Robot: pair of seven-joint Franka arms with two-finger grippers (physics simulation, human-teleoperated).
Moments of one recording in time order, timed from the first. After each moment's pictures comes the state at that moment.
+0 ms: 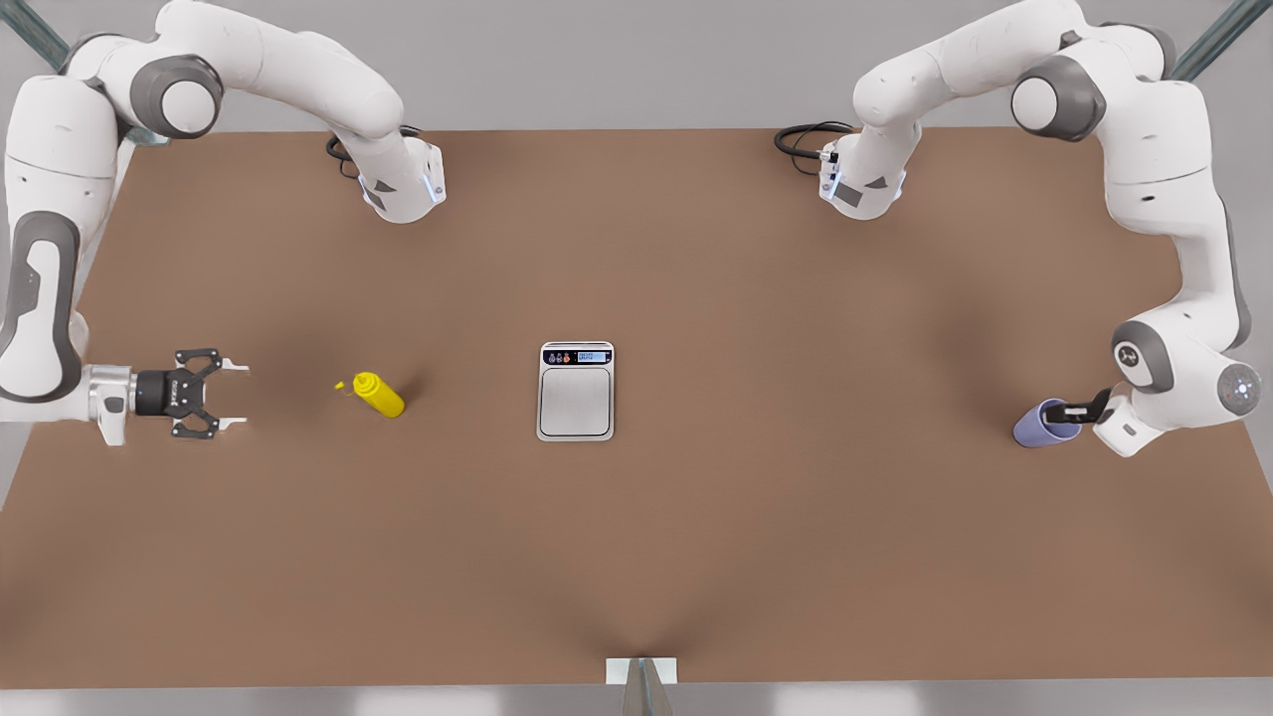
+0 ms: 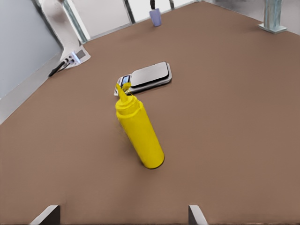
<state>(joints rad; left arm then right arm) 0.47 0.61 -0.04 -1.70 0.06 2.12 0.40 -0.77 0.67 0.22 -1.59 0.55 1.47 -2.13</state>
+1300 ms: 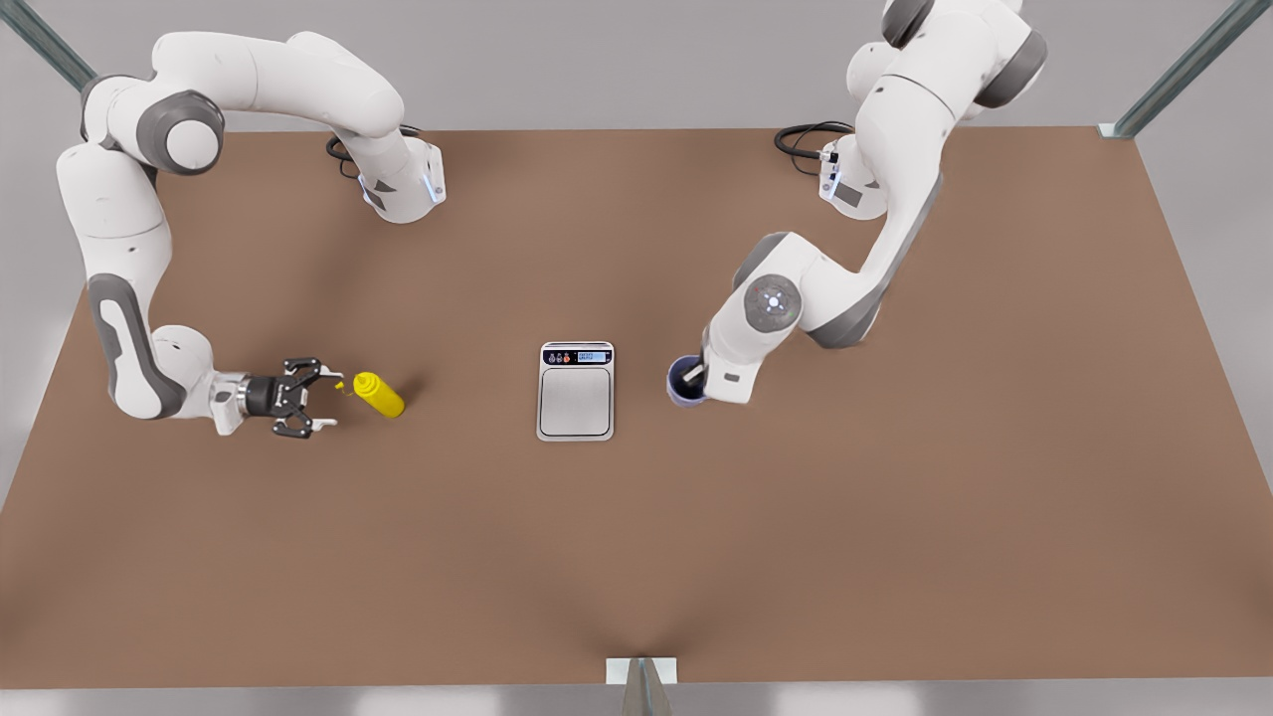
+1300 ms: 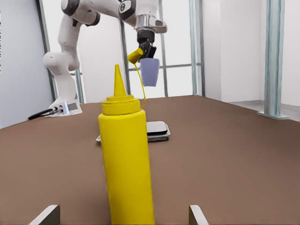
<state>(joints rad) -0.26 0.46 -0.45 -1.65 -0.03 2.09 -1.34 -0.71 0.83 0.22 -1.82 0.91 1.57 -2.55</state>
